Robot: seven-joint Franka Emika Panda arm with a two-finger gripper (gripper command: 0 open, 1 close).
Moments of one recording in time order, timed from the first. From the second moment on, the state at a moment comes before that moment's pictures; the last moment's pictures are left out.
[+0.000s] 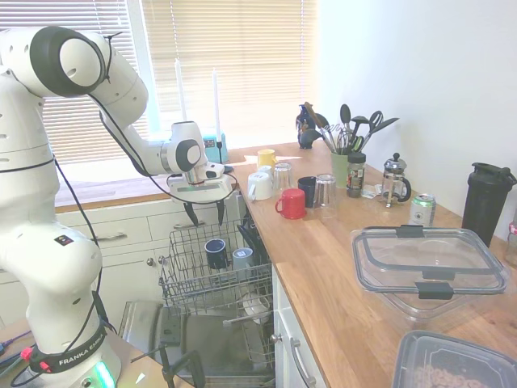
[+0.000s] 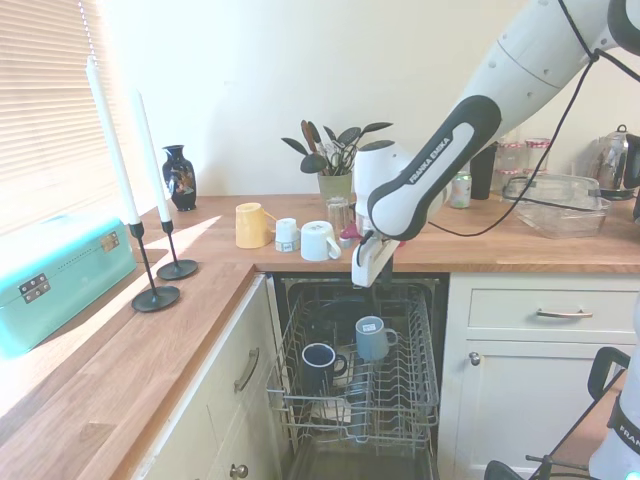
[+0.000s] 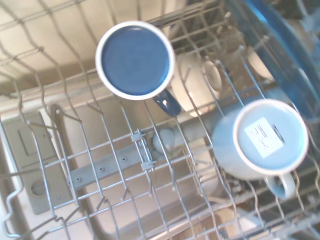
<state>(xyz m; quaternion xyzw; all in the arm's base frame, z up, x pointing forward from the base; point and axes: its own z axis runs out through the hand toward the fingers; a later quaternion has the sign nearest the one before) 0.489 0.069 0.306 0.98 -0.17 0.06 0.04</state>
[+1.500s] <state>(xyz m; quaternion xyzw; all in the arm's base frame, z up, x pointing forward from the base) 0.548 0.127 0.139 1.00 0.01 0.03 0.08</state>
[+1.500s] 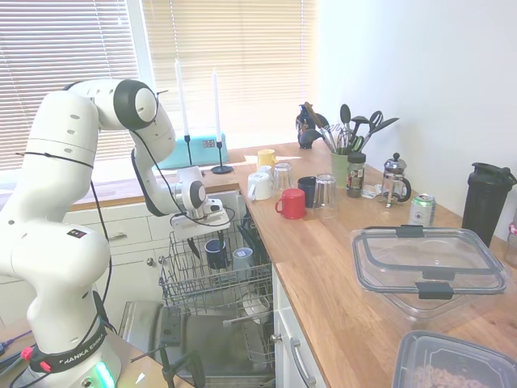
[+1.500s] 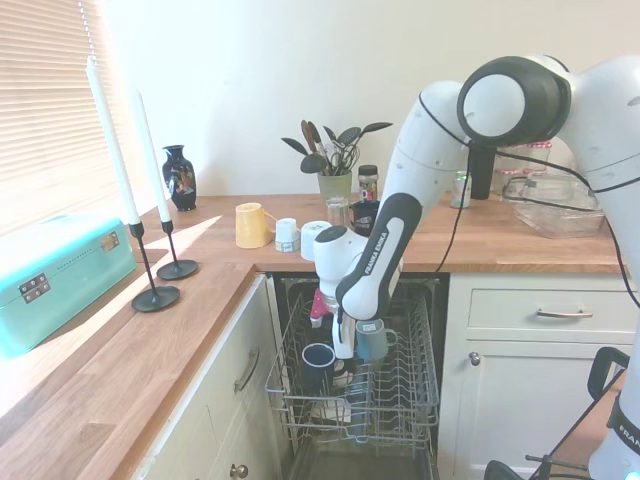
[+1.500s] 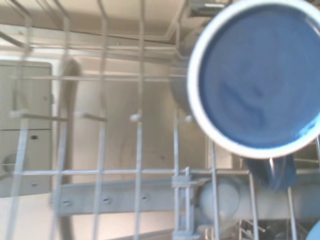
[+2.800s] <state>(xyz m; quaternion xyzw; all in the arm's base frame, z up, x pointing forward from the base) 0.563 0.151 0.109 0.99 0.05 0.03 0.09</state>
